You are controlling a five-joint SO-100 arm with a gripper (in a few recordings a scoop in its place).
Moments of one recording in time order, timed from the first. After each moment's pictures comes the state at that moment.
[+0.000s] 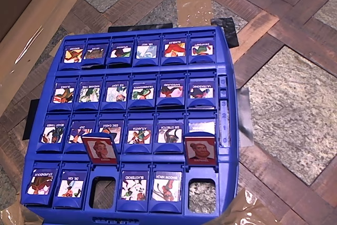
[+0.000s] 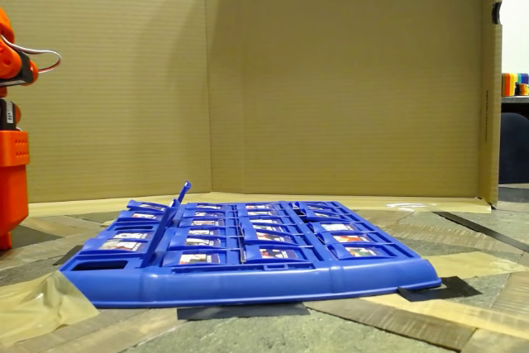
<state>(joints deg) -3.3 188.3 179.2 -110.2 171.6</state>
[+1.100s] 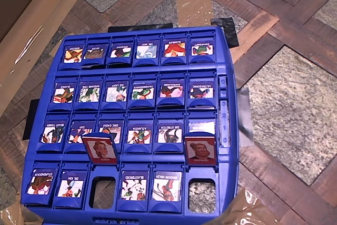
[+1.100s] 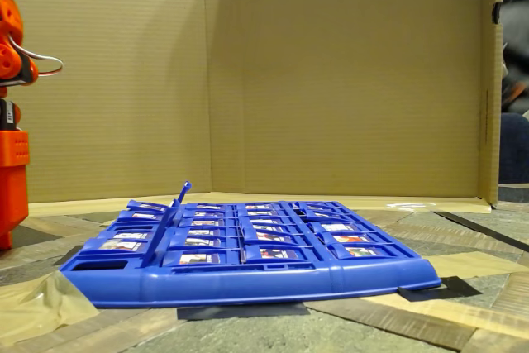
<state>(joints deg) -3.3 188.3 179.2 -90.1 171.7</state>
